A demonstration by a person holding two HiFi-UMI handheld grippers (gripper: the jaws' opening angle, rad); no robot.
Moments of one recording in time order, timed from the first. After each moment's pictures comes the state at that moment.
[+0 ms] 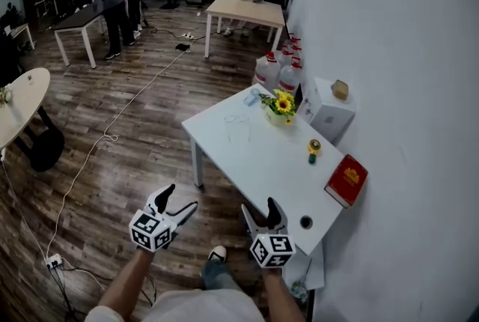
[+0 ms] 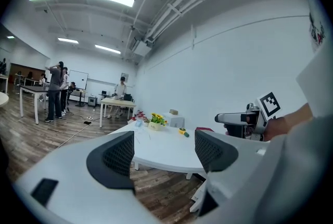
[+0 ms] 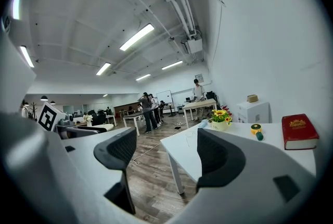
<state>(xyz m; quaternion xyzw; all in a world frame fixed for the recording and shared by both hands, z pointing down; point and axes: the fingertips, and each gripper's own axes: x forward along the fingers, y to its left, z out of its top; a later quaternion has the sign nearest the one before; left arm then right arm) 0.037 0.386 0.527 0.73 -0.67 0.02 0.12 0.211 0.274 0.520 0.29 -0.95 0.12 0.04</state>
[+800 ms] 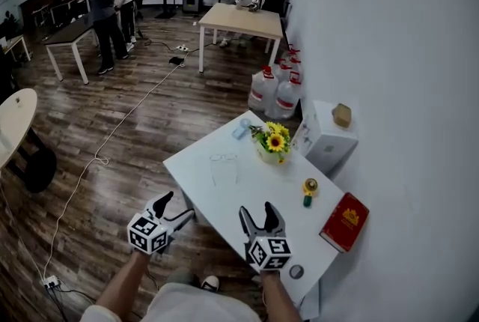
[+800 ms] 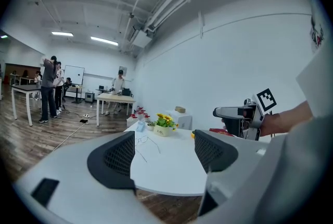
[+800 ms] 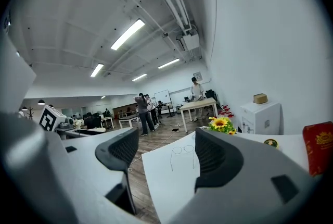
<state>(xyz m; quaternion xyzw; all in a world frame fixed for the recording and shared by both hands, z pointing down) -0.042 0.151 0.538 0.74 -0.66 0.05 0.14 0.136 0.029 0.524 0.29 -0.95 0.14 0.04</state>
